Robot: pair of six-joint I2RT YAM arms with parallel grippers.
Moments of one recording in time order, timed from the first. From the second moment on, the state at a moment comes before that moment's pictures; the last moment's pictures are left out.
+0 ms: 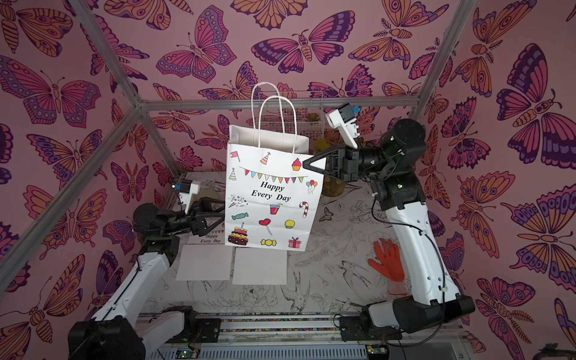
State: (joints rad) left arm 0.07 1.09 0.71 0.68 1.40 -0.76; right arm 0.23 1.39 1.82 -0.05 -1.47 0.90
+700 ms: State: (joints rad) left arm -0.03 1.04 0.75 0.64 1.40 -0.70; right arm 0.25 1.36 1.81 -0.04 -1.47 0.90
